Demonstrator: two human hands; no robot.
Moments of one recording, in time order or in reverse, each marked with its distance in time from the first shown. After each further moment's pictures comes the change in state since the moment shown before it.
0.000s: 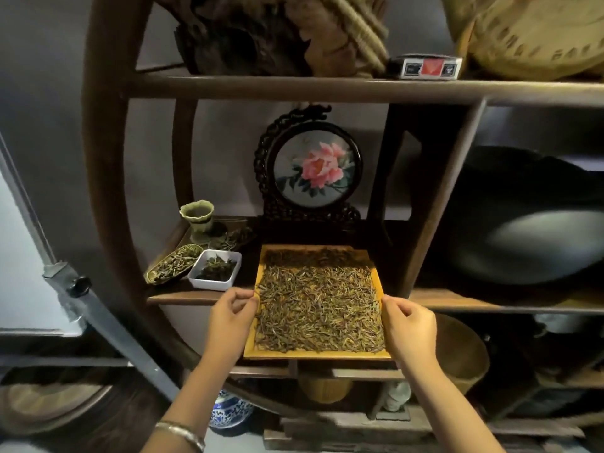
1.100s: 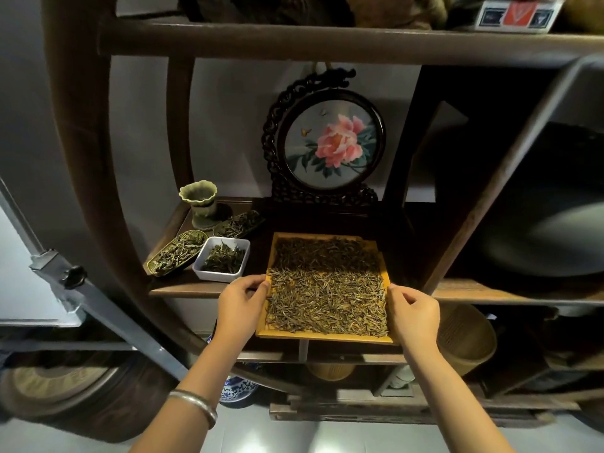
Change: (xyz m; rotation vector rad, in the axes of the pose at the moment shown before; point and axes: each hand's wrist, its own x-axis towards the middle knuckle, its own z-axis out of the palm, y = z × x) left_hand 0.050 -0.026 -0.003 0.322 -0.009 0.047; right_hand 0.021 0.018 0.044 -0.135 0.092 -0.006
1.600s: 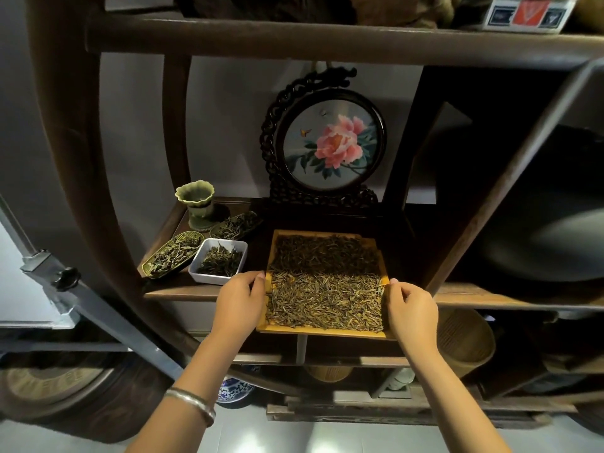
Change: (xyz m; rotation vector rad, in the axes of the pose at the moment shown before) left_hand 0.008 0.016 0.000 0.277 -0.025 0.104; right_hand 0.010 -0.009 -0.001 -0.270 -0.032 -0.180
